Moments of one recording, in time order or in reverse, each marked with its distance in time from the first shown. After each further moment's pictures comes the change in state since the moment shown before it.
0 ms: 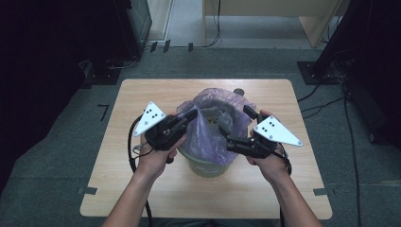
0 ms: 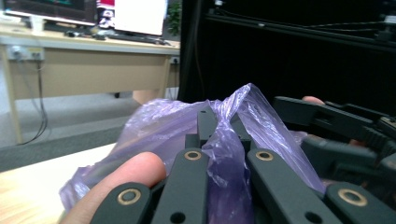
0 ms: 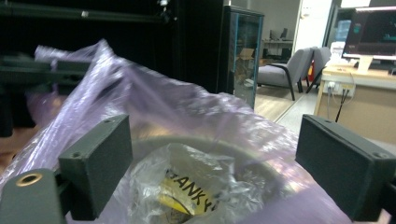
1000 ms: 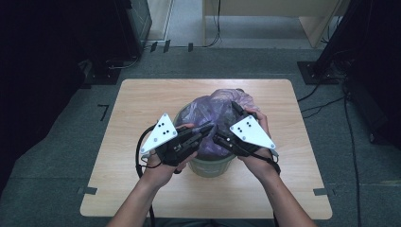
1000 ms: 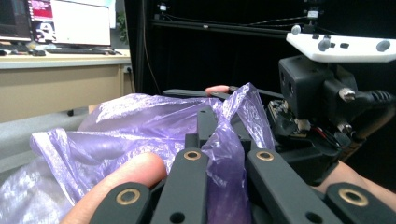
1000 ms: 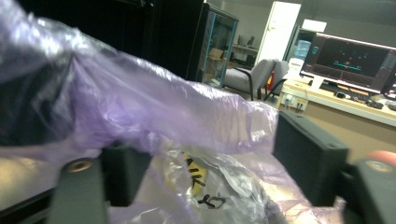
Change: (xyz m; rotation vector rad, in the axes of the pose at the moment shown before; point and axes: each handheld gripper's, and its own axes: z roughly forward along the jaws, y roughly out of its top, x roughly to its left) left arm -0.034 -0.004 -0.007 -0.010 -0.197 0.081; right arm 0.028 0.005 0.023 0.021 -0.148 -0.171
